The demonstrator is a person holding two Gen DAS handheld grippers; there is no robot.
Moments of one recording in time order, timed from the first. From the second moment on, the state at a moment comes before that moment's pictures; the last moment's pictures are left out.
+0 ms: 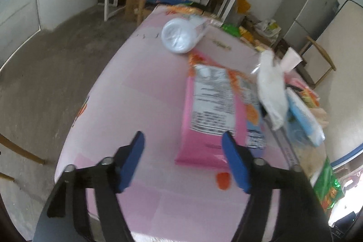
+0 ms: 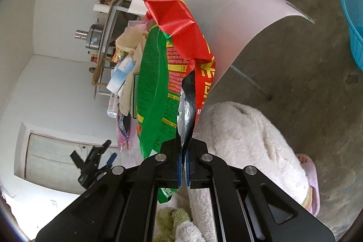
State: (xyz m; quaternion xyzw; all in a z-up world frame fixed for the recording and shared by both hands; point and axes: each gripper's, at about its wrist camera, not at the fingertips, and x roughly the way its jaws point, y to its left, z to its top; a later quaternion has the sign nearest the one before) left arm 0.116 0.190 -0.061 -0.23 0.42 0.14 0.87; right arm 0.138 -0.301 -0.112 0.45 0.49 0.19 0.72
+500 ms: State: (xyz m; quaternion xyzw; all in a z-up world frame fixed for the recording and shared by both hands) left arm 0.102 0.177 -0.058 -0.19 0.41 0.10 0.88; right arm 0.140 -0.297 -0.105 0.44 0.50 0.17 0.73
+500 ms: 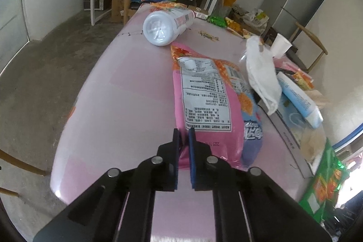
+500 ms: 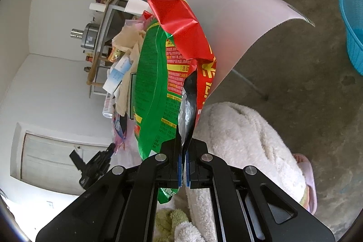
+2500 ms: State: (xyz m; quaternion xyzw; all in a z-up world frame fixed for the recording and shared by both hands) left arm -0.015 0.081 0.131 -0.10 0.15 -0.10 0.98; right arm 0.073 -0.379 -0.010 0.48 0.30 0.17 0.81
